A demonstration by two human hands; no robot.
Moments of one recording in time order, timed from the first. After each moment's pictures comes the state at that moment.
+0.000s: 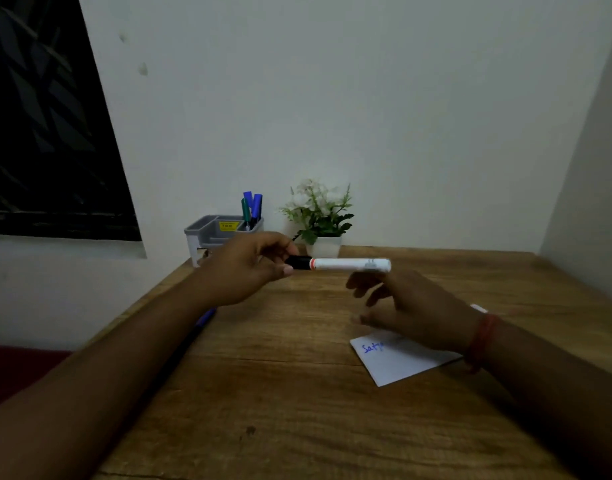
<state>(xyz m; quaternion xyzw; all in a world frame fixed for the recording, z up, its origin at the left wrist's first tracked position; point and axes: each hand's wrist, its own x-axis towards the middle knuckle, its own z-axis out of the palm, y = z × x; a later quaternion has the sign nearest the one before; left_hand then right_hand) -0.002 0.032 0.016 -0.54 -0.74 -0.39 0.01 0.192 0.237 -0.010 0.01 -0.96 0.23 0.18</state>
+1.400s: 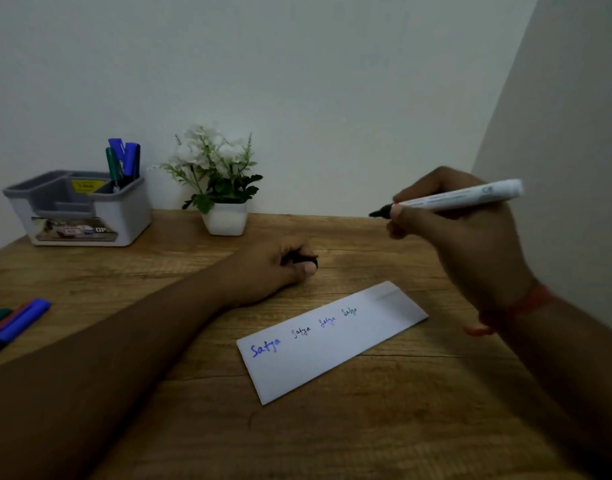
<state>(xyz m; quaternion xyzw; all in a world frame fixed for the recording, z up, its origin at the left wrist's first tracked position) 0.039 0.192 -0.042 -0.63 -0.68 -0.35 -0.13 0.263 0.313 0.024 -0.09 -0.79 0.37 0.48</state>
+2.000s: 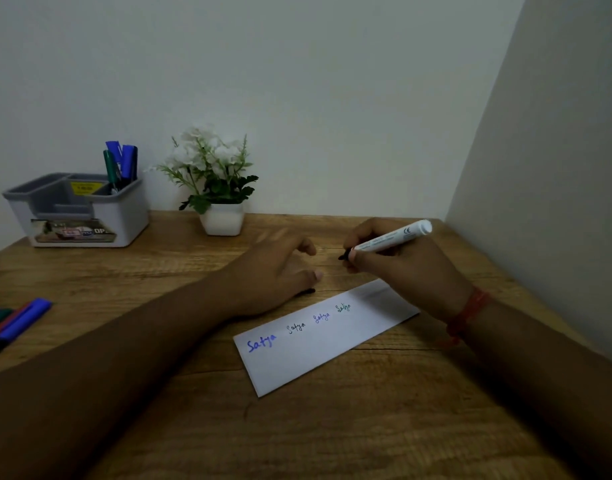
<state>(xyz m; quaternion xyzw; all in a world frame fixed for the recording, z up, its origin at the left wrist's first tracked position) 0.060 0.185 -0.041 -0.61 -0.73 -0.30 -0.04 0.246 0.316 -0.010 -0.17 -0.85 0.39 0.29</state>
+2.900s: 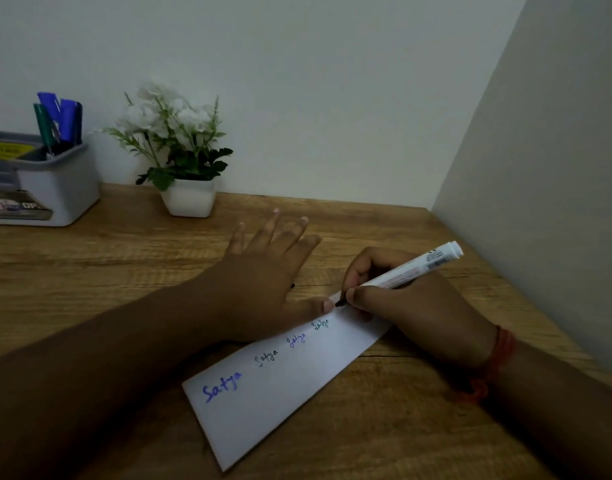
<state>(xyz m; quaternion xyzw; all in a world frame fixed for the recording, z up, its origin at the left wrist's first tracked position) 0.074 0.201 -0.059 -0.64 -0.77 -0.08 0.03 0.271 0.301 -0.023 -0.23 -0.85 0.43 0.20</state>
